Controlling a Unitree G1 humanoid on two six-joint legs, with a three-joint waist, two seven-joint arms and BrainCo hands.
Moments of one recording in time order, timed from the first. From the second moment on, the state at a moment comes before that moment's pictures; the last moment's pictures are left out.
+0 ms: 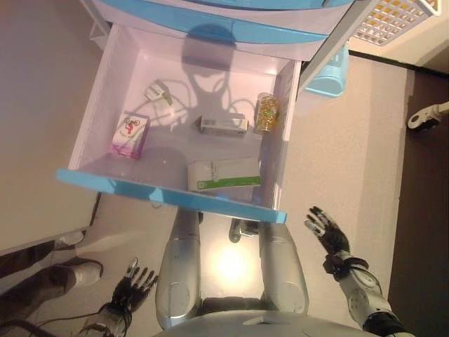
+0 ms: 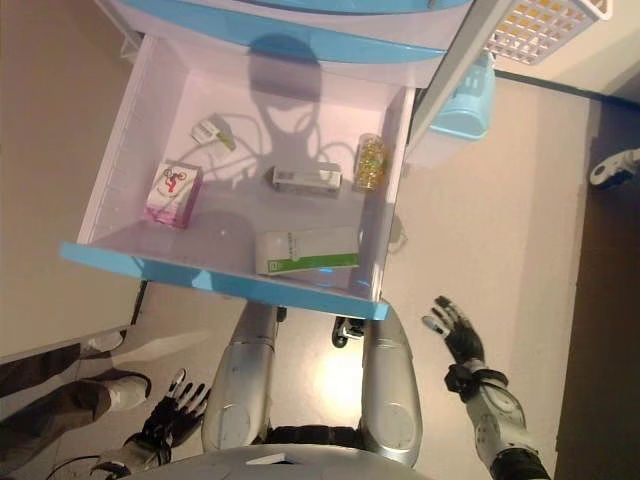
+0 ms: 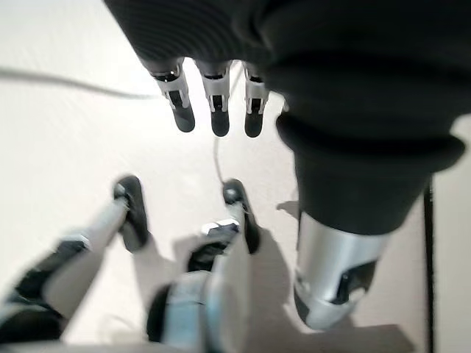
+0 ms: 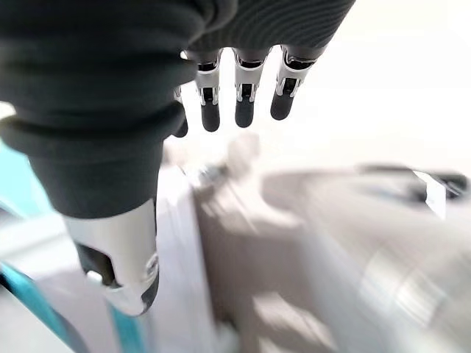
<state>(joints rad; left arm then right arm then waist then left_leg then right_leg) 0.04 0.33 0.21 1.28 -1.09 0.23 -0.46 0.15 -0.41 0.07 0.49 0.67 -0.32 0.11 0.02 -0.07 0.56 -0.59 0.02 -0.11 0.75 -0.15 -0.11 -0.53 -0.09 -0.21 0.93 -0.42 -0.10</state>
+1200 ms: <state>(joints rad) 0.04 0.37 0.09 1.19 -1.02 0.17 -0.45 -0.57 -1.02 0.31 -0.12 0.14 0.02 0.22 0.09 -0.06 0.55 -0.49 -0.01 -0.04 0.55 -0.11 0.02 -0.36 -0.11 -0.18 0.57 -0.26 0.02</state>
